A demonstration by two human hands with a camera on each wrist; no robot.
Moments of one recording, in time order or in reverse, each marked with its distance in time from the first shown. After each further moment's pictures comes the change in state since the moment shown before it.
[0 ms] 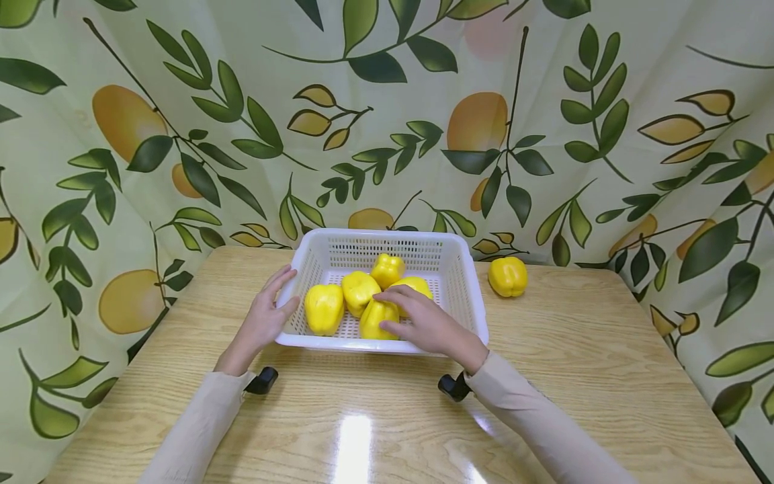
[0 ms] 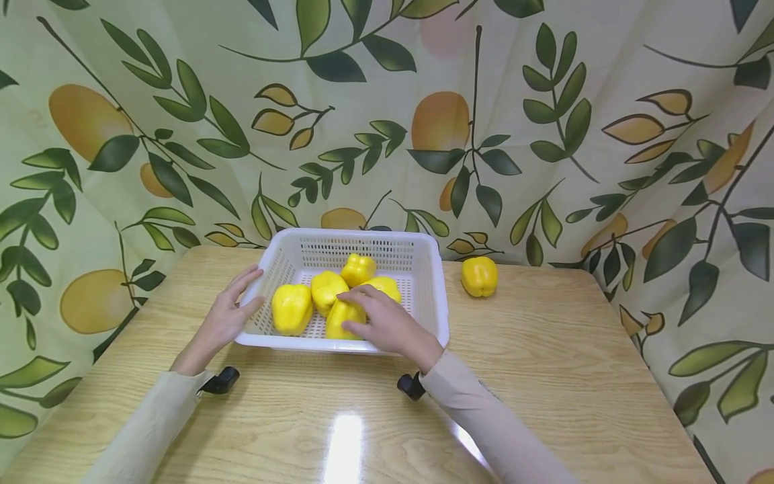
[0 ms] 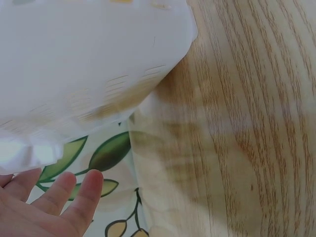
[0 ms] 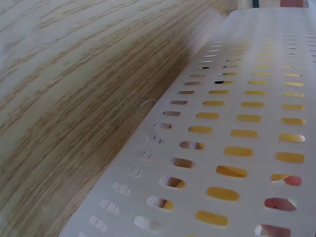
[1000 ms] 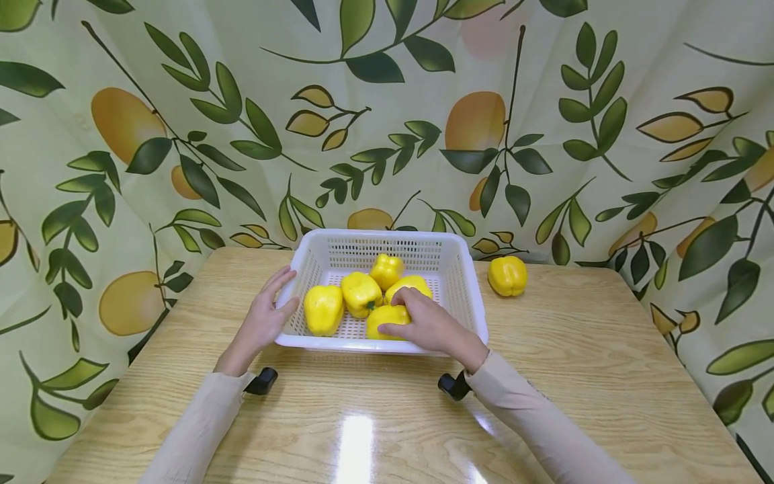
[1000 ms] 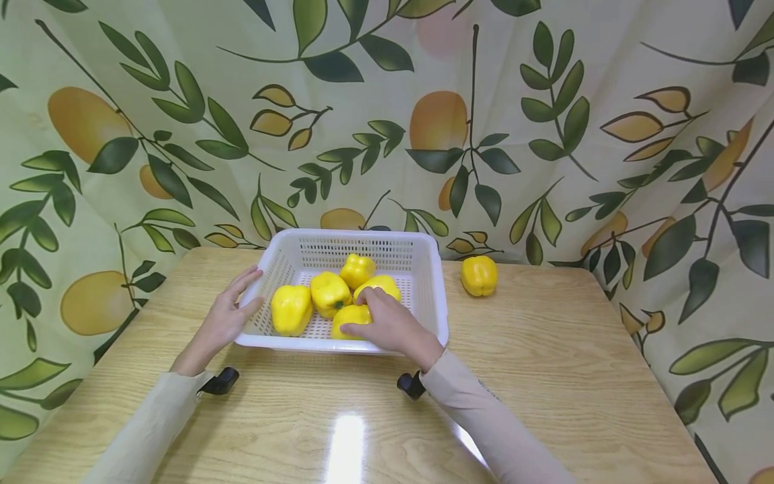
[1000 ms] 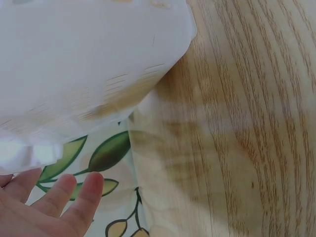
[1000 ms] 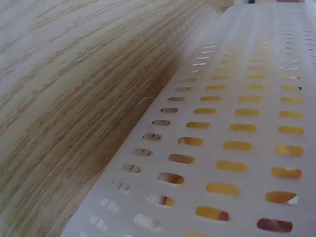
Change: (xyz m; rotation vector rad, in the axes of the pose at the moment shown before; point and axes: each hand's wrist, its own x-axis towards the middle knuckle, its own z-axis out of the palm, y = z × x) left_hand -0.001 0.001 0.000 0.018 0.001 -0.006; right_hand 0.000 0.002 0.000 0.061 -0.026 0.209
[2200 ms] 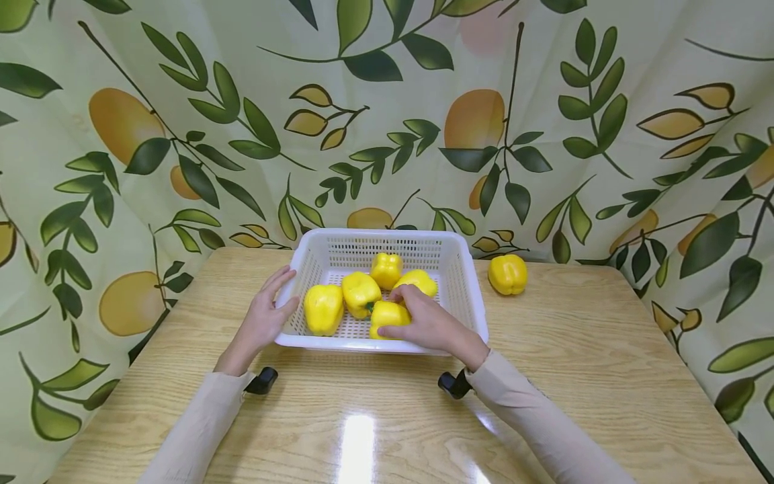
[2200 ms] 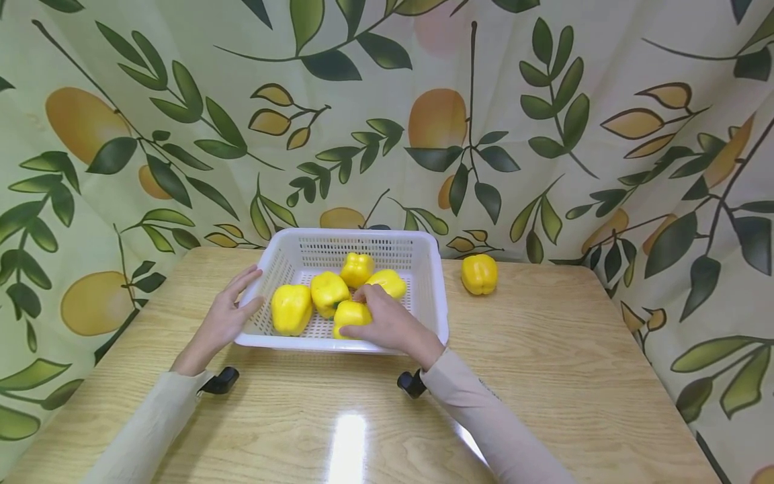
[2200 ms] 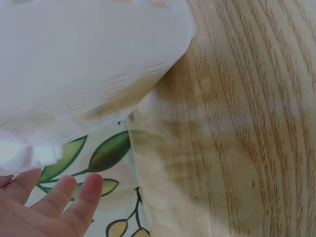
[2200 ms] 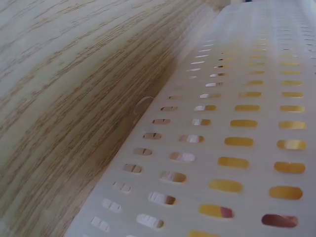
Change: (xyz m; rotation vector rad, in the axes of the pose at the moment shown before) left_hand 0.002 -0.004 0.002 0.031 0.013 -0.001; right_hand 0.000 0.005 -0.001 0.050 0.003 -0.059
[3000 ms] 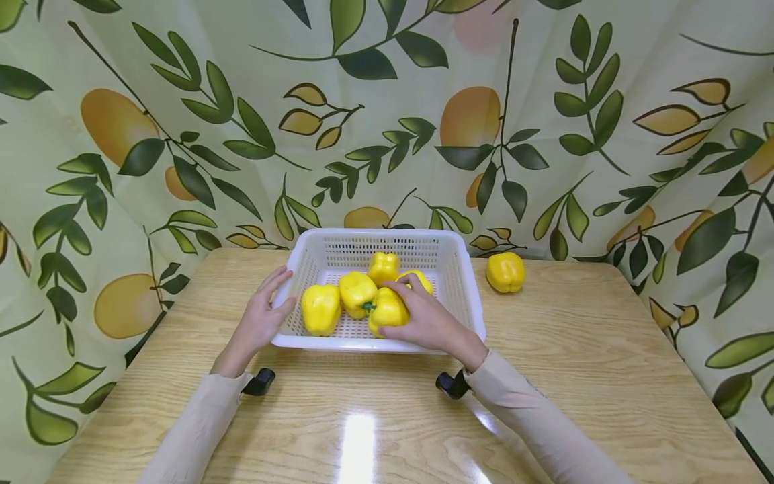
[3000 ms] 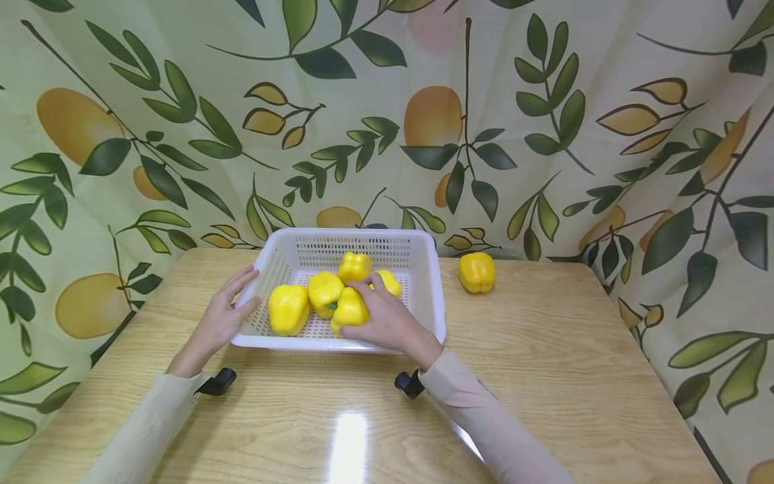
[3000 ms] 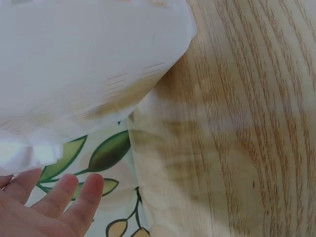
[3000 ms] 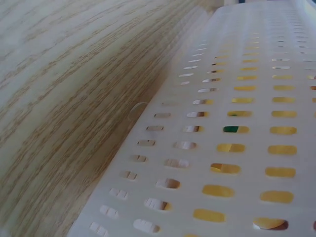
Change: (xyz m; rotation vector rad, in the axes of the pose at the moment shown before) left_hand 0.000 0.000 0.001 0.016 0.003 0.003; right_hand -0.001 -0.004 0.000 -0.048 0.094 -0.024
